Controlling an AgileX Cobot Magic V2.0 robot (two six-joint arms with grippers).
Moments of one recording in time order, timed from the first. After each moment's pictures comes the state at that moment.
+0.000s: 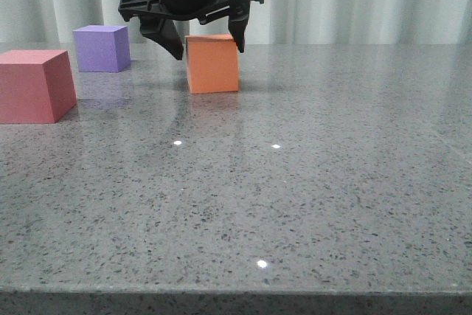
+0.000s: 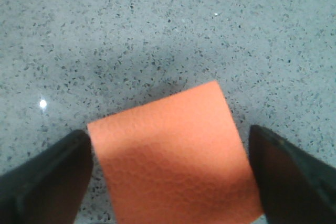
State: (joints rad) left arm -0.60 2.05 -1.82 0.22 0.74 -0.61; right arm 0.00 0.48 -0.37 -0.07 0.20 0.10
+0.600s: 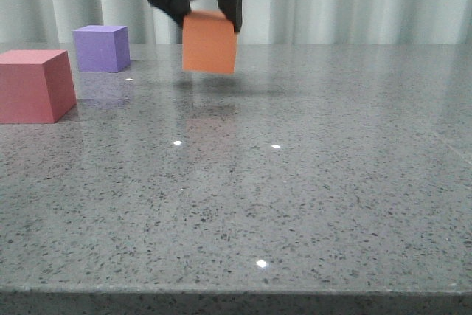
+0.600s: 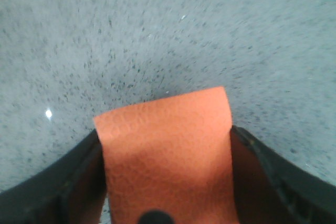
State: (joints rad) left arm -0.63 1.96 -1.82 0.20 0.79 -0.44; right arm 0.00 0.48 -0.37 -0.07 0.20 0.10
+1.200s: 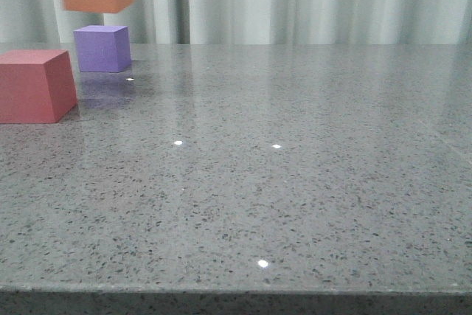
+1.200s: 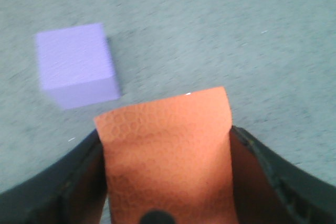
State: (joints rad) left arm -0.30 1.68 -1.61 -0.09 0.81 -0.01; right arm 0.00 0.48 -0.37 -0.07 0.20 0.10
